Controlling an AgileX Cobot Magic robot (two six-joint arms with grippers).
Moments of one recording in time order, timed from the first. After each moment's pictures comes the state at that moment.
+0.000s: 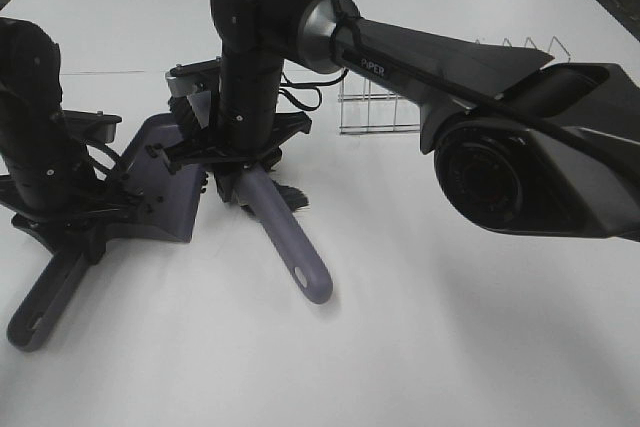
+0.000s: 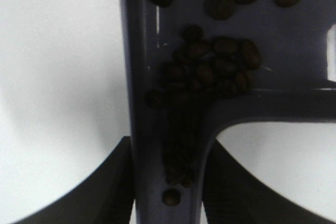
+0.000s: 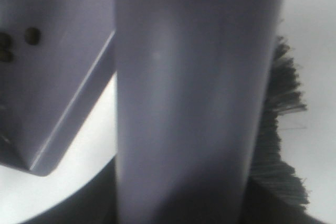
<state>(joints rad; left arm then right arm) -0.26 2.07 -1.20 -0.01 0.85 -0.10 0.66 2.70 -2.44 0.15 1.23 0.08</state>
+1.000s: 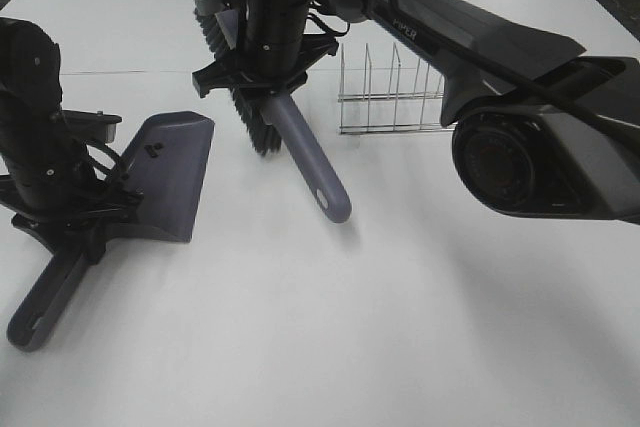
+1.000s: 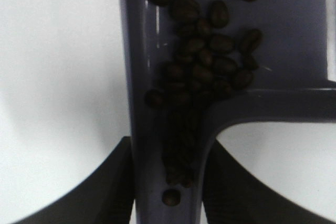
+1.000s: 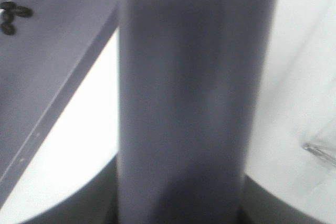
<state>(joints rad) -0.26 2.07 -1.20 -0.01 0.85 -0.10 0.59 2.70 -2.65 -0.05 1.23 0.11</state>
